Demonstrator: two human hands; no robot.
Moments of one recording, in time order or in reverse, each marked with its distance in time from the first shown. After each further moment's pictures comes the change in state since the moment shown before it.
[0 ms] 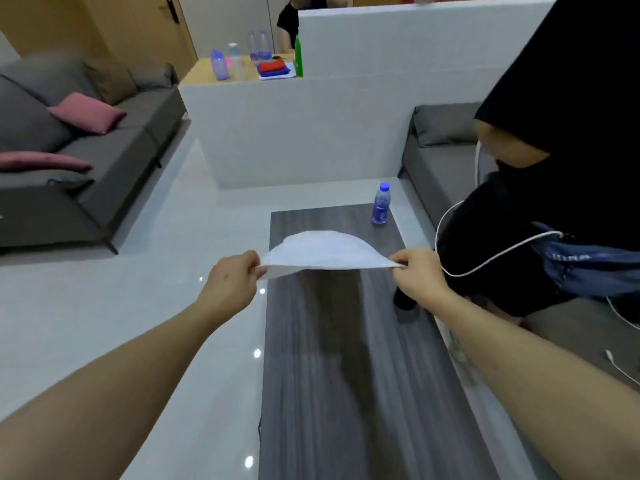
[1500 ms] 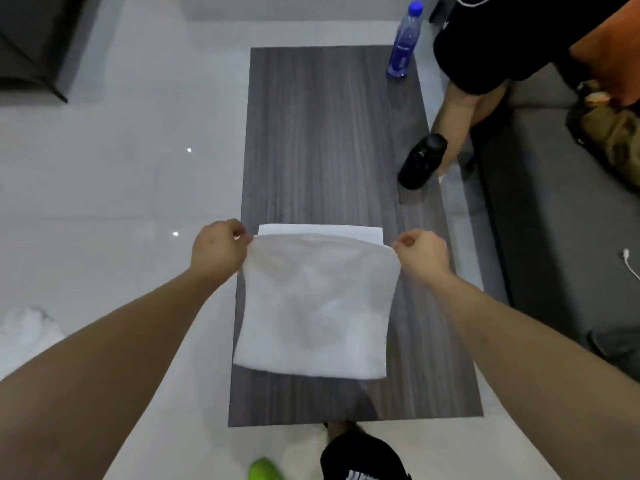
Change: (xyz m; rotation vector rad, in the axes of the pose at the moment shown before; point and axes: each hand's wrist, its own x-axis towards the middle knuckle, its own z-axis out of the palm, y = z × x) left_hand -0.110 -0.057 0.203 -0.026 -0.215 -0.385; right_hand -0.086 0.163 0.151 -0.037 -0.238 0.377
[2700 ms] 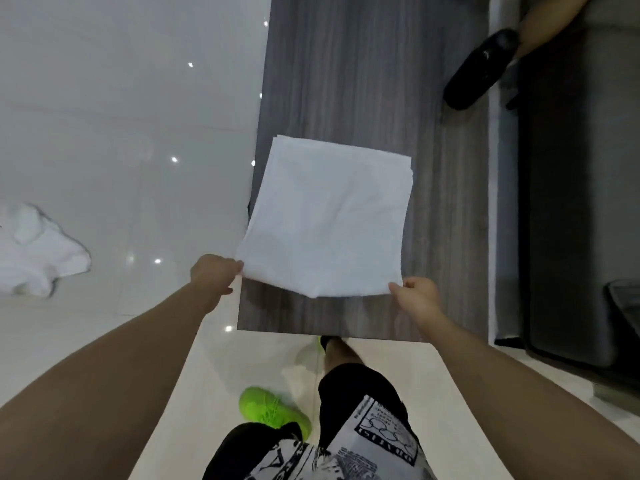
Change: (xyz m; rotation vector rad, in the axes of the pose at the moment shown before) left_hand -0.153 -0.136 0.108 -0.537 -0.265 -0.847; right_hand -0.146 0.126 0.131 0.124 -0.287 0.370
